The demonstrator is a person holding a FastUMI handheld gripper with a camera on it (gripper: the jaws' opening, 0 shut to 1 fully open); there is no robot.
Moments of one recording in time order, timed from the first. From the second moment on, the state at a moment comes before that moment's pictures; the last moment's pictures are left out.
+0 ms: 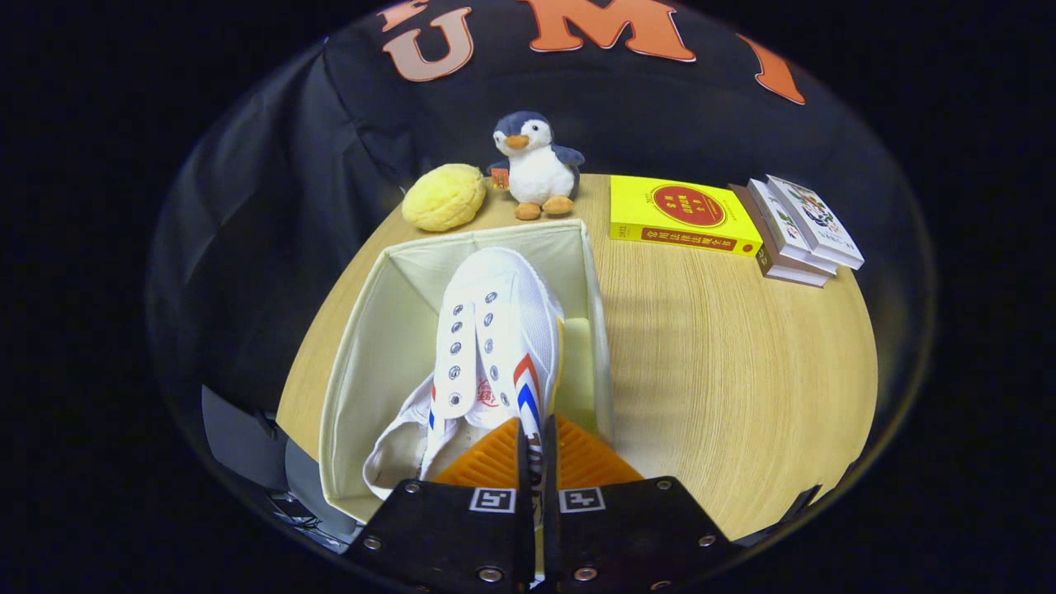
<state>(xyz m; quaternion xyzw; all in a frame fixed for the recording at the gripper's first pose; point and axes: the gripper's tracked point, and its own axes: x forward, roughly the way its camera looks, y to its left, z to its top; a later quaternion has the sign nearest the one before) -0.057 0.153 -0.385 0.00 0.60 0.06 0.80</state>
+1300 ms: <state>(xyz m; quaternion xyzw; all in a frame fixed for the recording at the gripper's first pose) 0.017 0.096 -0.211 0.02 0.37 0.08 0.92</state>
